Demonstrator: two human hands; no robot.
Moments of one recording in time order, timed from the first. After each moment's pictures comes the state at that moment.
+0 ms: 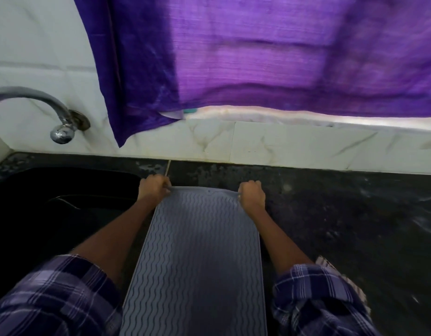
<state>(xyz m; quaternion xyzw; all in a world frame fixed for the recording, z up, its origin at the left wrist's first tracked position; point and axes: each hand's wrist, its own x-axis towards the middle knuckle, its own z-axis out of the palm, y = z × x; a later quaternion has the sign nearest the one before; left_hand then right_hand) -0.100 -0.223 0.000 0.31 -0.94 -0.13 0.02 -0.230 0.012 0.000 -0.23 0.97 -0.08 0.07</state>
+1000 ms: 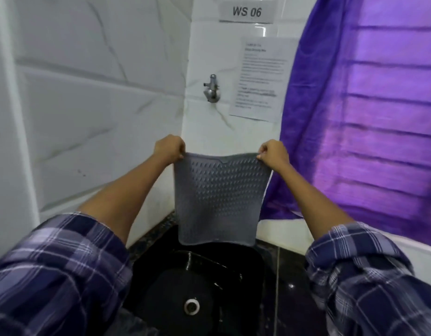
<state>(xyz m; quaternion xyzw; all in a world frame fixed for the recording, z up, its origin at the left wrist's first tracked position) 0.272 -0.435 0.349 0.36 -0.88 -0.07 0.30 0.047 -0.252 0.371 -0.43 0.83 -0.32 -0.17</state>
